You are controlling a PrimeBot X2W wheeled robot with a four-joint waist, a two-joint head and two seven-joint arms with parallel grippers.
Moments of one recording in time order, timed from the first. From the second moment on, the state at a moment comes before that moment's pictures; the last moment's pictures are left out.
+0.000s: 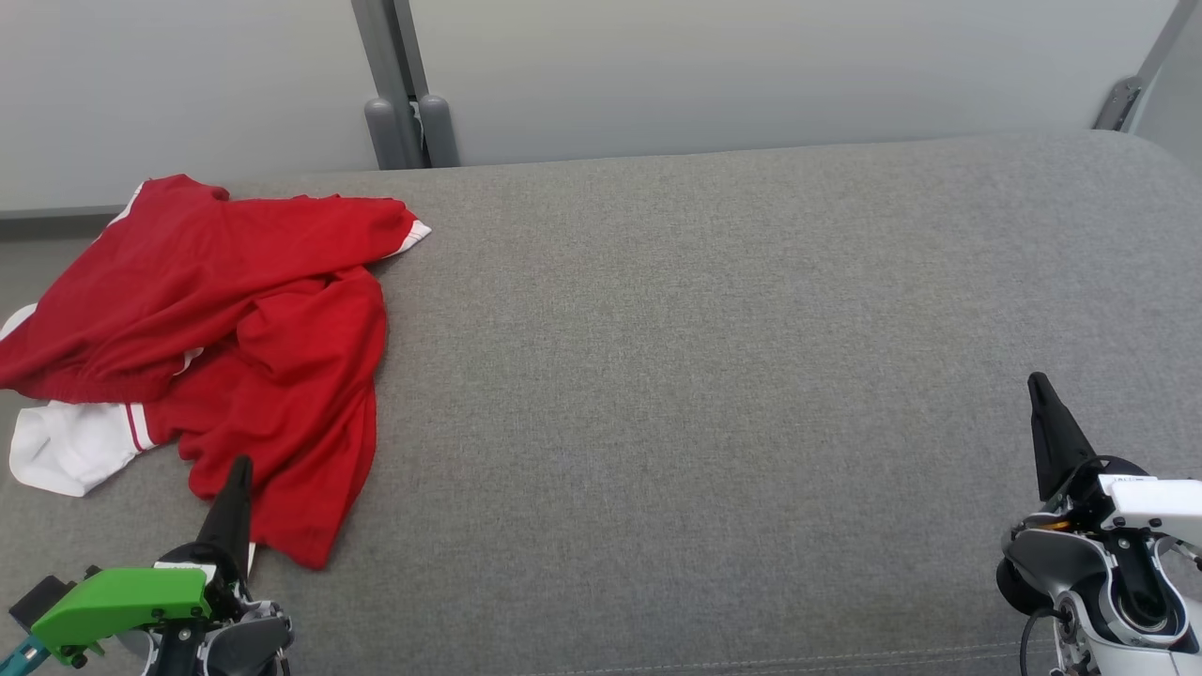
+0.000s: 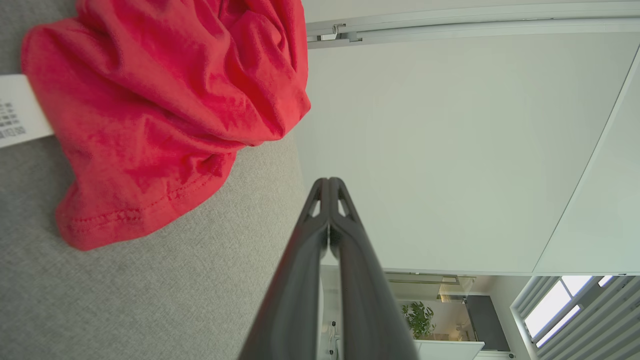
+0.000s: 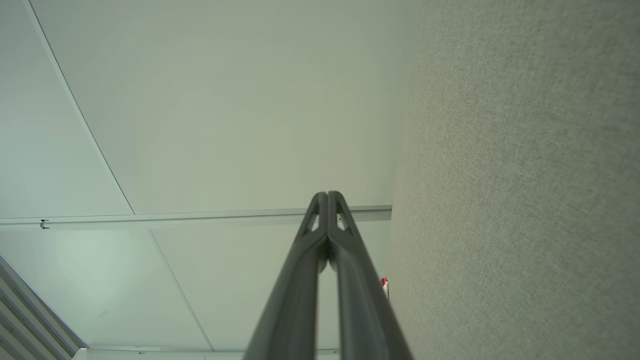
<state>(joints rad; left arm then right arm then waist) -0.05 0.05 0.06 0.27 -1.65 -0.12 0.09 -0.06 -0.04 -0.14 0.28 1.60 0.11 0.12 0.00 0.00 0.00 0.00</state>
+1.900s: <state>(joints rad) -0.05 0.05 0.06 0.27 -1.65 -0.12 0.09 -0.06 -0.04 -0.14 0.28 1.60 0.11 0.12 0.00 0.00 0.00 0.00</state>
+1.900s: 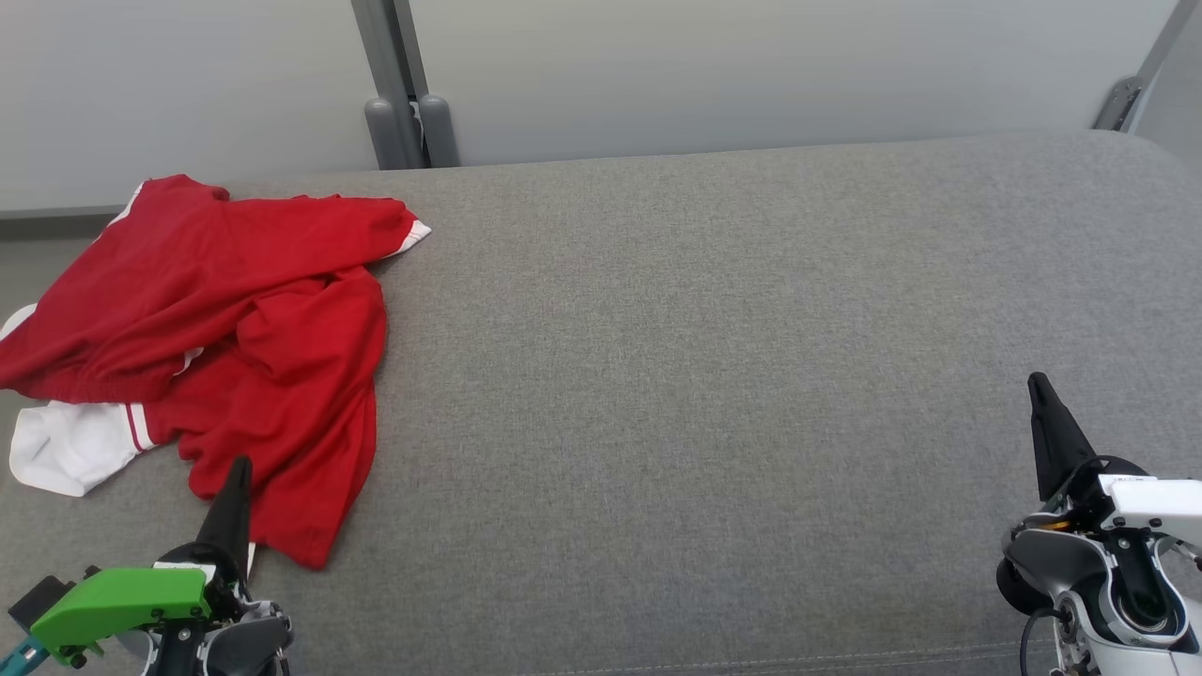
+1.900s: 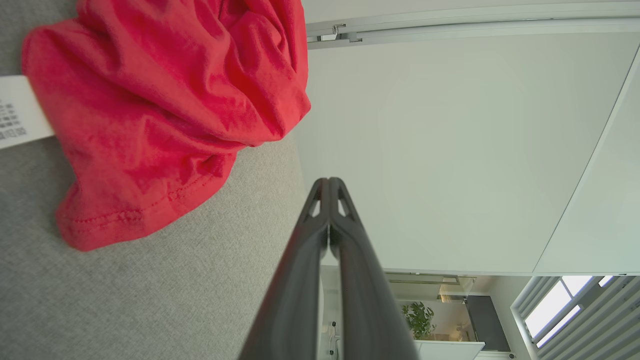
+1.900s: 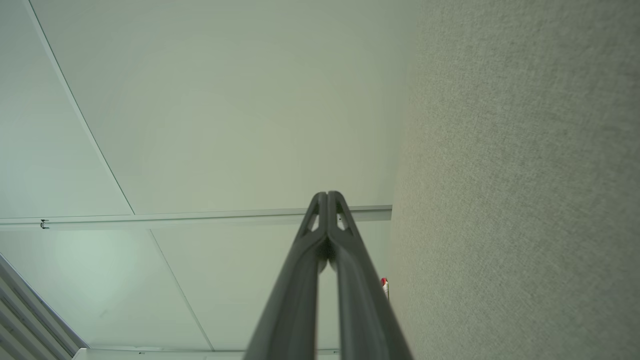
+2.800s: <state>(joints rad) 0.00 0.03 0.03 0.32 -1.61 -0.12 0.06 0.01 -0.05 -0.11 0.31 1.52 0.11 0.08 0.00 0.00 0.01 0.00</state>
